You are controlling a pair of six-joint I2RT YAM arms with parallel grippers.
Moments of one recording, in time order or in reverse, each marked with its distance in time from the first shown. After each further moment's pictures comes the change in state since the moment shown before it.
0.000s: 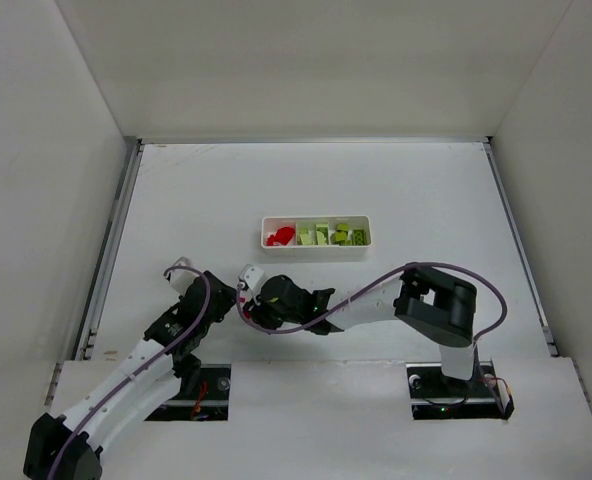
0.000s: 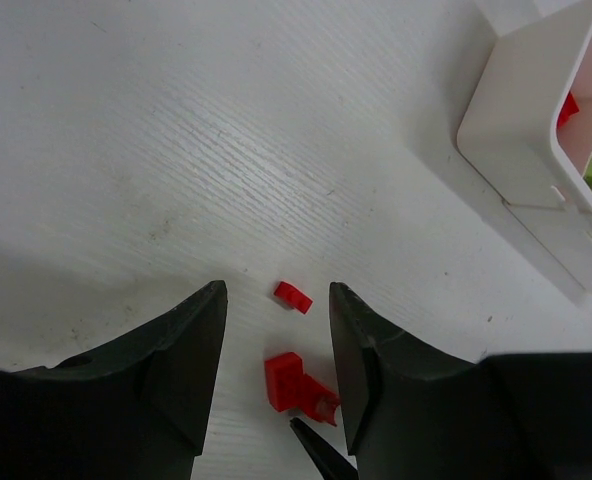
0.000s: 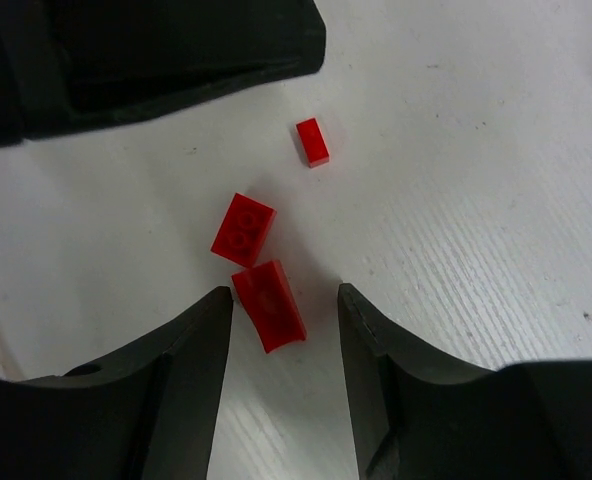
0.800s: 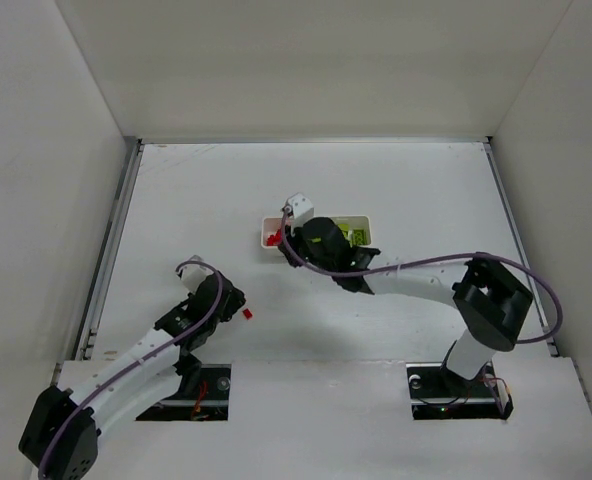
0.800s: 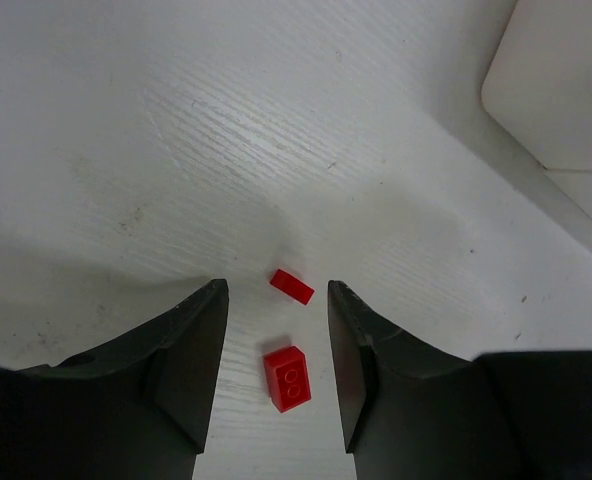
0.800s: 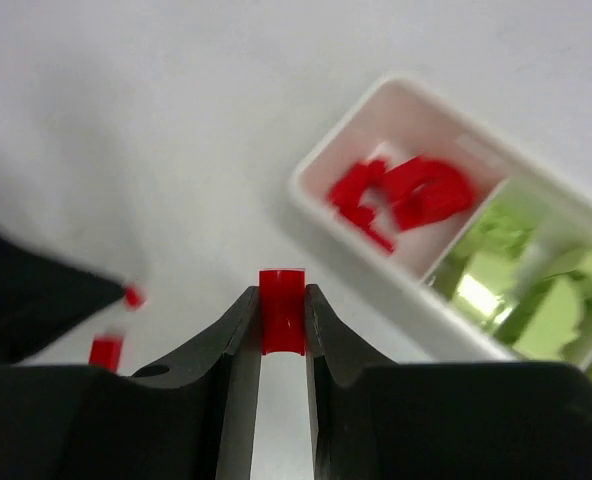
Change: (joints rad) left arm -0.064 0.145 0.000 0.087 -0.004 0.013; right arm -0.235 -0.261 -0.021 -0.012 0.091 0.054
